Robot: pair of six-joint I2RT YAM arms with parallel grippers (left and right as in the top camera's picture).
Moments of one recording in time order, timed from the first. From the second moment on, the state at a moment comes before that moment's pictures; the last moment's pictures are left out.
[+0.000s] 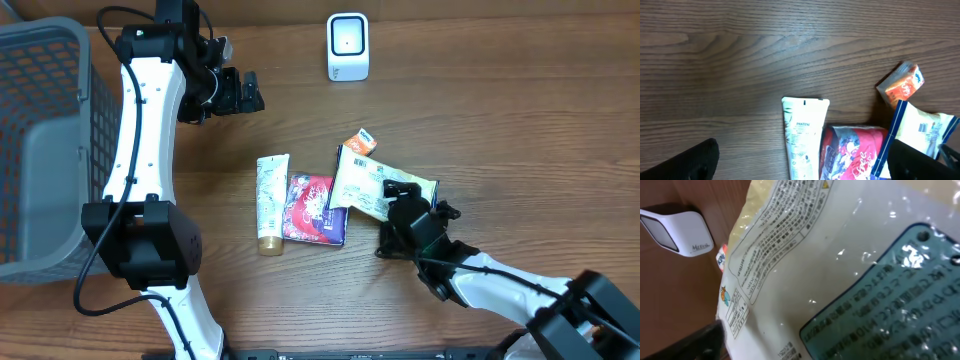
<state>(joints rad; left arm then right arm) 0.01 2.05 2.07 -1.36 0.22 -0.07 0.68 1.53 0.45 0.32 0.23 2.06</state>
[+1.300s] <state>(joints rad) 0.01 2.05 2.07 -1.37 0.16 -0.07 0.04 1.56 0.43 1.15 -0.91 1.35</state>
